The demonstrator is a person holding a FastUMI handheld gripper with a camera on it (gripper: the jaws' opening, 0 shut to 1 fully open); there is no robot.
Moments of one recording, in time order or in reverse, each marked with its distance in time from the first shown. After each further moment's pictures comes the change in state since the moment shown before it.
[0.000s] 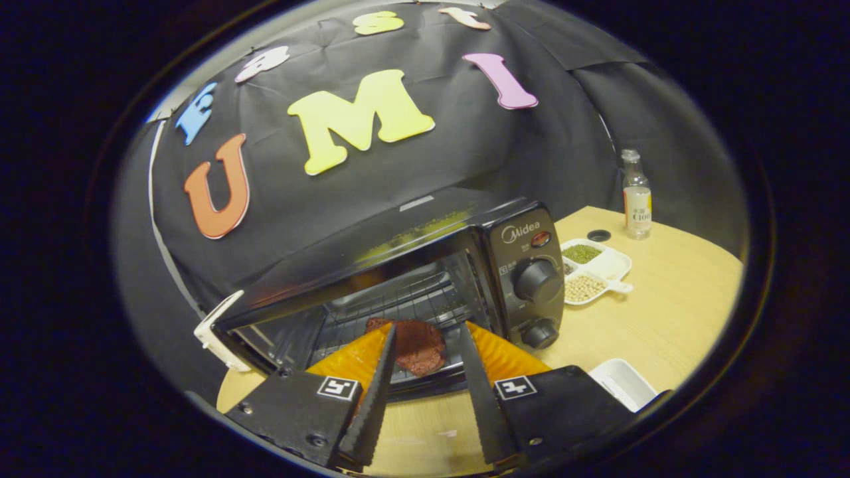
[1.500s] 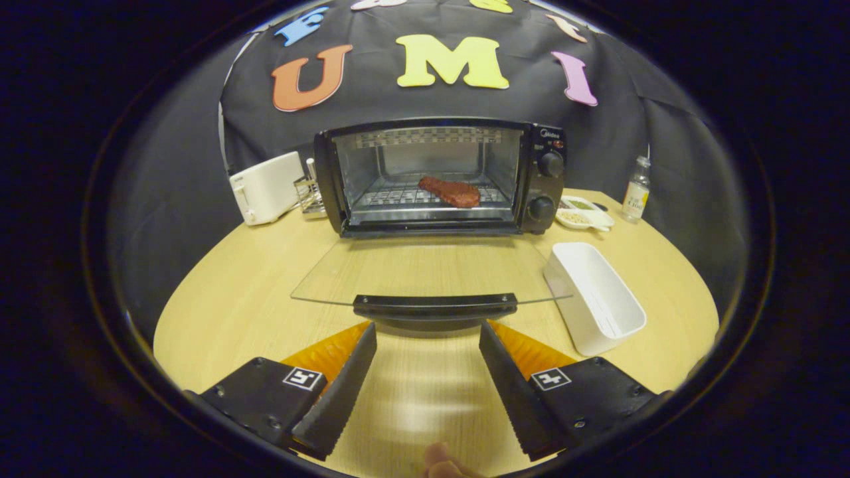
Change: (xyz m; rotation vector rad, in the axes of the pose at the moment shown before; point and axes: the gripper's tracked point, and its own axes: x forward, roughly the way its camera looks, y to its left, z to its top) arm -0.133 0.002 -0.173 -0.346 0.288 -0.007
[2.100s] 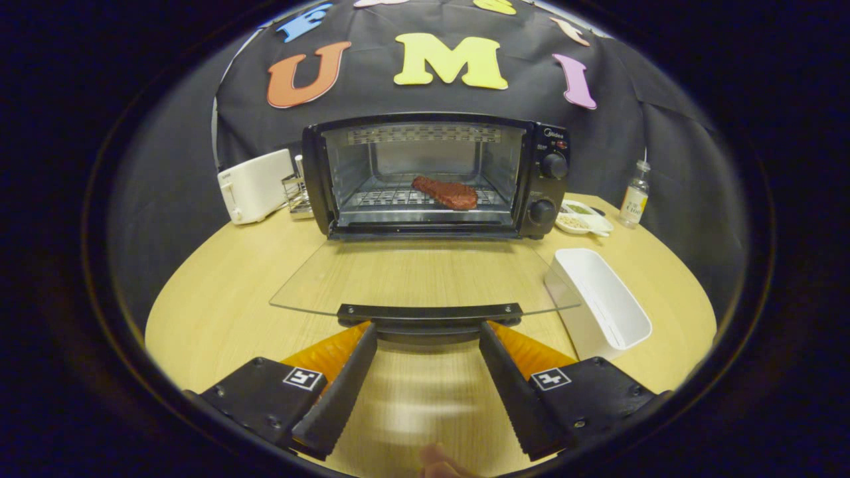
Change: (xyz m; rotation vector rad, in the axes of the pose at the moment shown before) arm 0.016 -0.004 0.011 -0.015 -0.032 -0.045
